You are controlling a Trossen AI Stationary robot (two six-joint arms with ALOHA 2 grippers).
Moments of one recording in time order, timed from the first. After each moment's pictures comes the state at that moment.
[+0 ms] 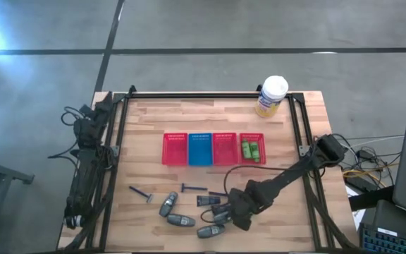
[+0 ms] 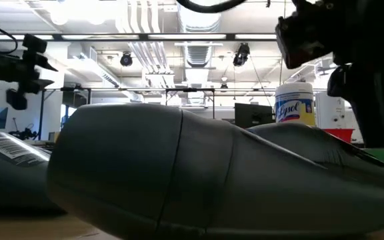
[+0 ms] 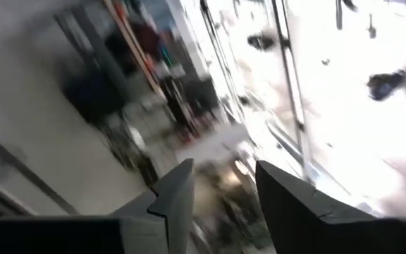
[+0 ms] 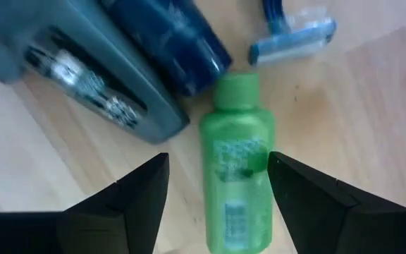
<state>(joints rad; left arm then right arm) 1.48 0.03 0.01 0.20 0.18 -1.17 0.56 1.90 1.28 -0.81 -0.02 1.02</state>
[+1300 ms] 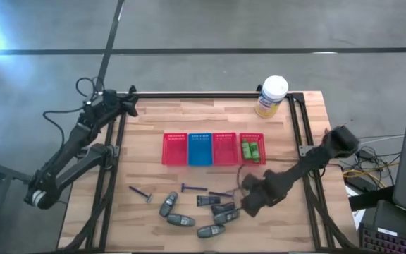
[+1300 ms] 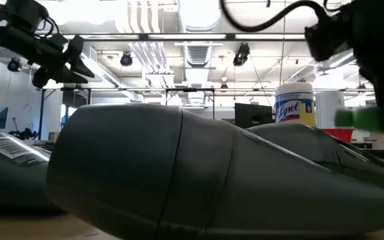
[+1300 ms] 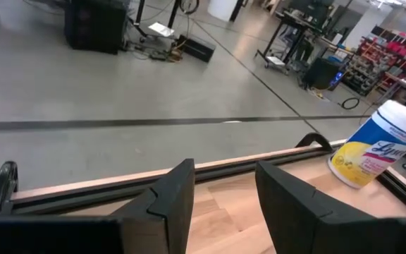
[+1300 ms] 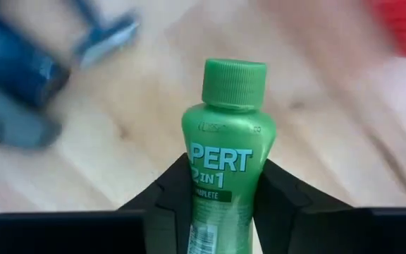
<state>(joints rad) 1.11 0.48 0.40 -0.12 0.17 -0.34 0.56 1.69 1.13 -0.97 0.14 1.32</state>
